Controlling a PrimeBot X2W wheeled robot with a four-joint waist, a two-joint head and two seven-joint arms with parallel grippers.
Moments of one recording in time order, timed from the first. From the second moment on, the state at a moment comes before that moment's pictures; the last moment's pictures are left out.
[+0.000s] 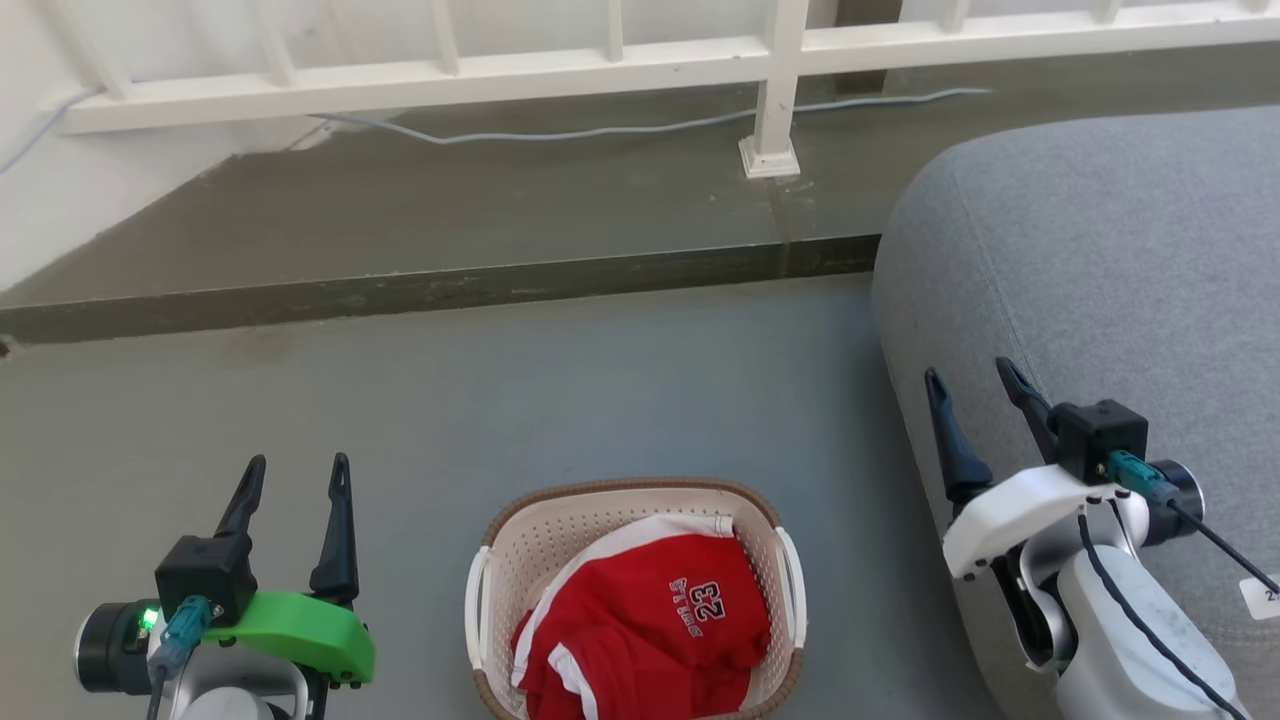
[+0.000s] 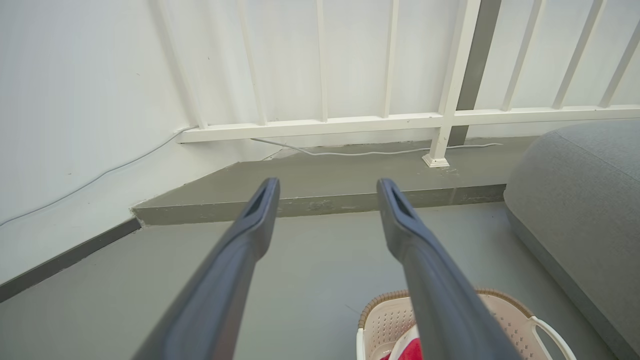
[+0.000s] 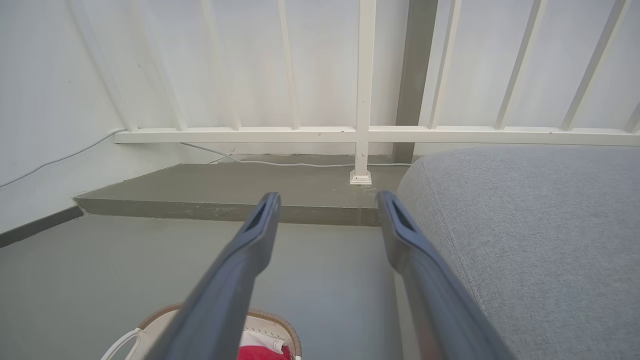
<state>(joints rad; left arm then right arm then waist) -0.06 0.17 -0.22 0.22 -0.32 0.05 -0.25 -0.20 -0.14 0.26 0.43 0.23 -0.02 -0.25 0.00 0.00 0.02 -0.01</state>
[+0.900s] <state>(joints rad) -0.20 0.10 -0.41 0.38 -0.27 -0.05 -0.20 -0.36 -0.11 0.26 0.25 0.22 -0.01 -0.25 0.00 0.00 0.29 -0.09</state>
